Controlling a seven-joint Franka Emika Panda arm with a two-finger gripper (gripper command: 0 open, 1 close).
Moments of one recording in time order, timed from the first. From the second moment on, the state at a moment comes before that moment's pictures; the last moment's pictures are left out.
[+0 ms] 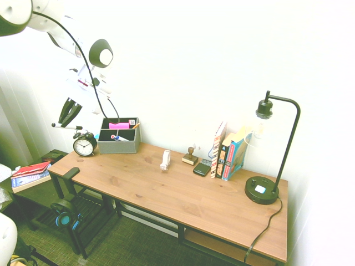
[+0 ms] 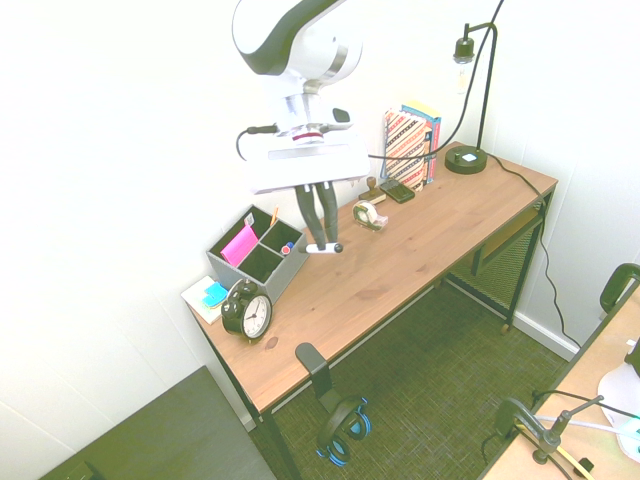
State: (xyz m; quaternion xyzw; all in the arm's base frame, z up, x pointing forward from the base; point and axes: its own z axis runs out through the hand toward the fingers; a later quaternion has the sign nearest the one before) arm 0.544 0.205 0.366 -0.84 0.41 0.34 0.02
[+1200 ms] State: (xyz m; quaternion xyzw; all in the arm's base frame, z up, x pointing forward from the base) arm 0.700 0.192 0.248 -0.79 0.53 0.32 0.01
